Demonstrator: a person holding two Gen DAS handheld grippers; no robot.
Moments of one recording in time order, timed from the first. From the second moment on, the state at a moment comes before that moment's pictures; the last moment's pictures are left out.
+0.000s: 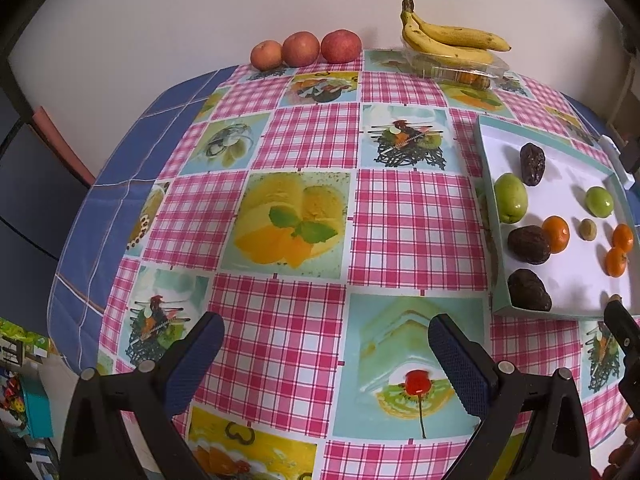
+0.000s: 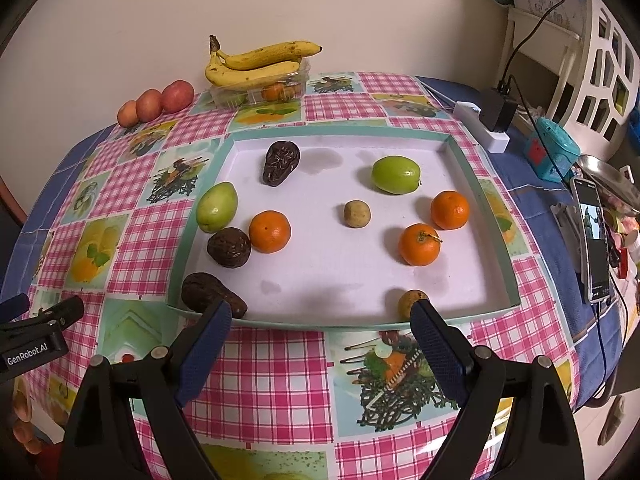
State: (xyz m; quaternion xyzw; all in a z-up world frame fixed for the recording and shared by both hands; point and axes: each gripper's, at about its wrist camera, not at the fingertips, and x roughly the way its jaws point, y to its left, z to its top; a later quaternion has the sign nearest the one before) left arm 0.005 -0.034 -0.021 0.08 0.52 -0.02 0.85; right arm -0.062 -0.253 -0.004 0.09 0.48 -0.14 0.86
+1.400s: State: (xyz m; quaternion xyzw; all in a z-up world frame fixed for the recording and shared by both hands) left arm 0.005 -0.038 -0.026 0.10 0.53 -0.02 0.85; right arm -0.059 -0.249 -0.008 0.08 0.49 -0.13 0.86
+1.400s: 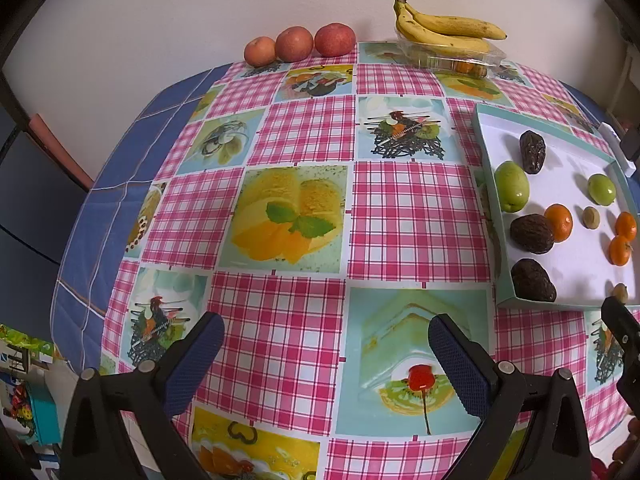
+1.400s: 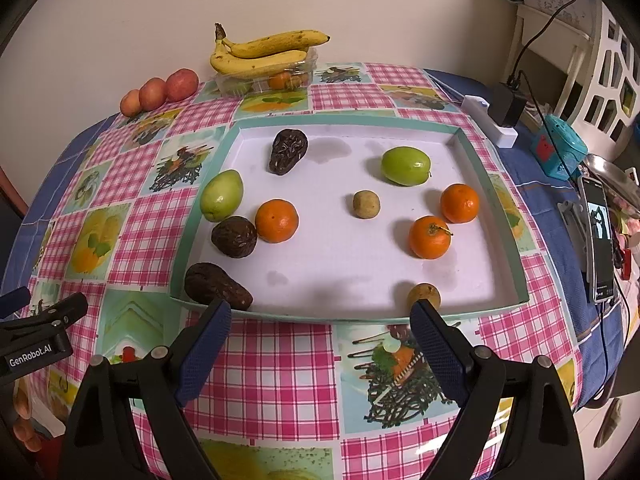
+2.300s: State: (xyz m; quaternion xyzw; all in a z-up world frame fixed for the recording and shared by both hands) left arm 0.005 -0.034 -0.030 0.10 0.53 -0.01 0.84; right arm -0.059 -0.249 -0.012 0.08 0.50 -0.13 0.86
